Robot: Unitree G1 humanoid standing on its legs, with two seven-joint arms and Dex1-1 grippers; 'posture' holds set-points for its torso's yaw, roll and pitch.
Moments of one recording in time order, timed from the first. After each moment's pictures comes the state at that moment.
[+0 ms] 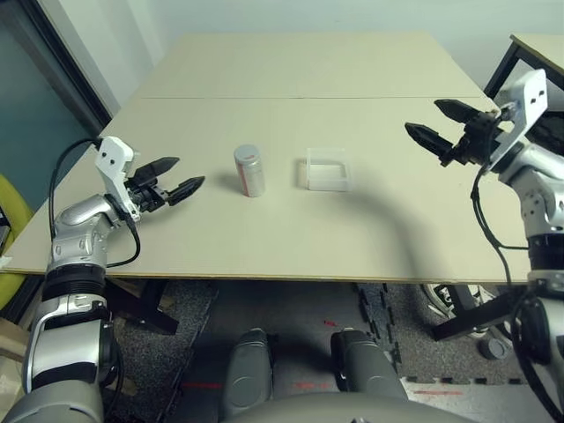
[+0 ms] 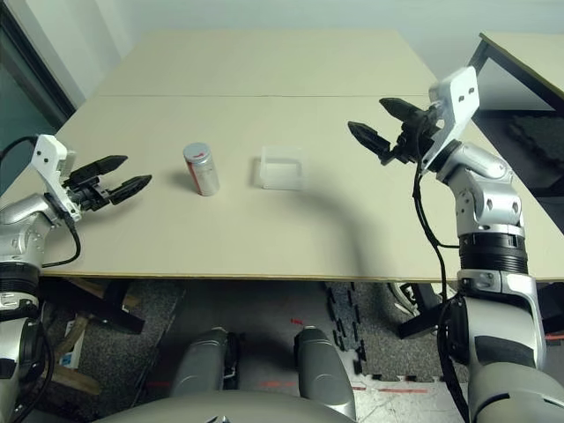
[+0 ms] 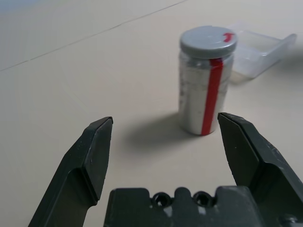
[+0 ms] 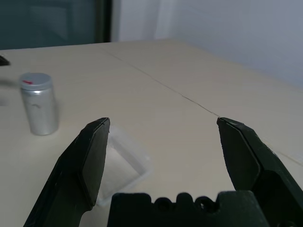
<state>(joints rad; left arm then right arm) -0.55 0.63 0.17 0.71 -0.29 -0.04 -1.09 -0.69 -0.62 -0.15 0.37 0.38 0.21 0.97</state>
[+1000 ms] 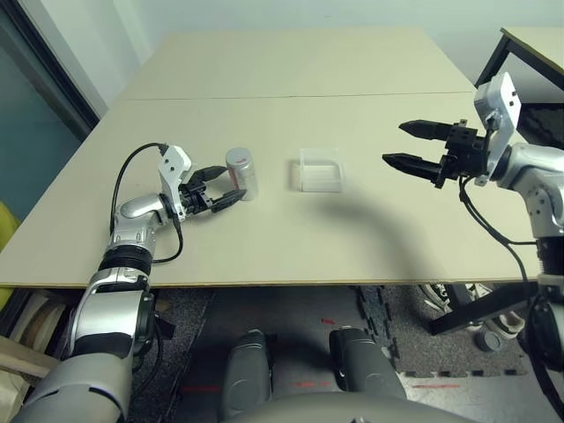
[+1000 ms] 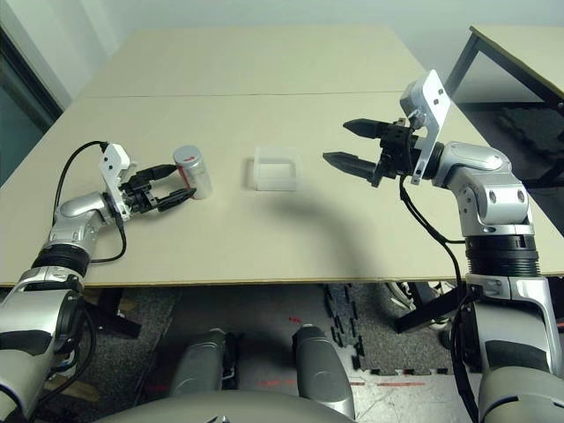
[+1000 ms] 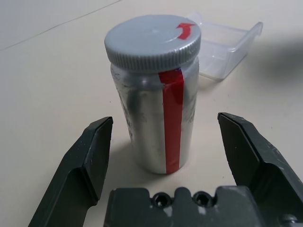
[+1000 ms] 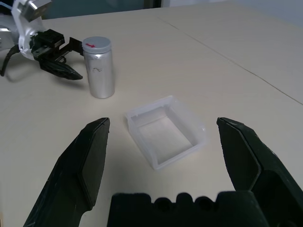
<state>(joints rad) -0.70 0.49 0.10 1.03 -0.20 -0.27 -1.12 -0.60 -0.67 -0.10 0.16 0.41 0.42 1.11</state>
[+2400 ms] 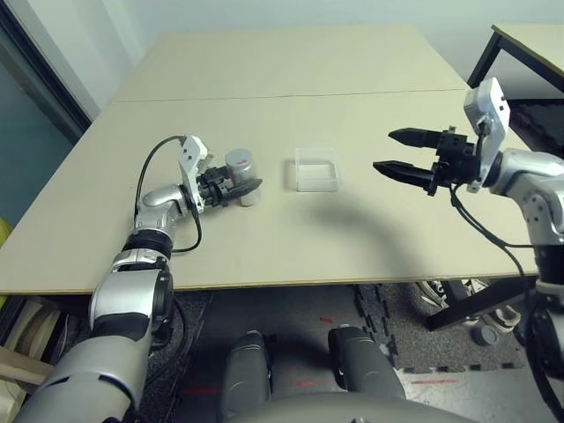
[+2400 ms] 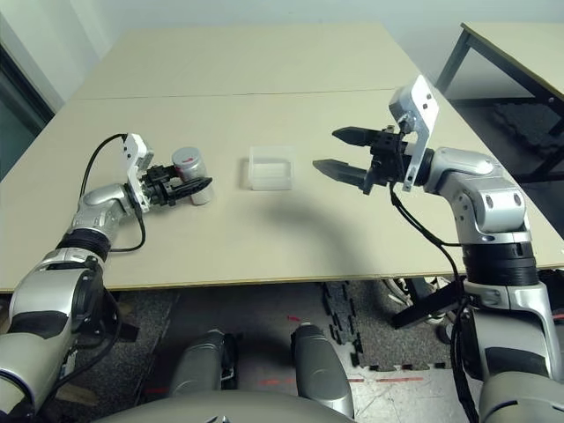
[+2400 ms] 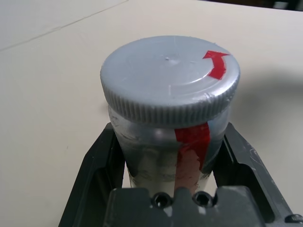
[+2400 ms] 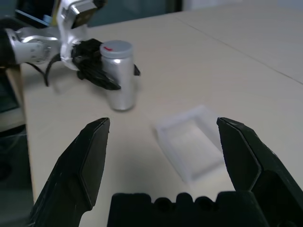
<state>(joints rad) -0.82 0.45 0.12 1.03 -0.18 -0.14 -1.33 -0.66 -0.58 0.00 0.08 0.47 0.56 1.08</state>
